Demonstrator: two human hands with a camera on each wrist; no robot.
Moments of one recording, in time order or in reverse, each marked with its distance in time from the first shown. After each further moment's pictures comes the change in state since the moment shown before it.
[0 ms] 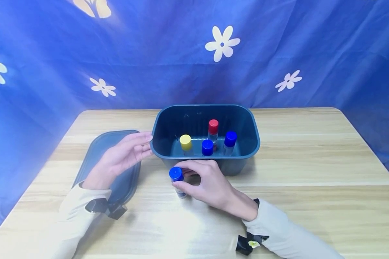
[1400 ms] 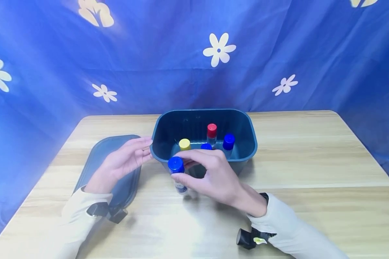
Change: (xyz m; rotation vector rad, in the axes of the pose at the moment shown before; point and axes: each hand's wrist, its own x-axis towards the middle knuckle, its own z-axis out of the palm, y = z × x) left_hand -0.002 -0.003 0.002 -0.007 0.025 -0.011; right_hand 0.015 -0.034 -0.030 -0.051 0.075 -0.172
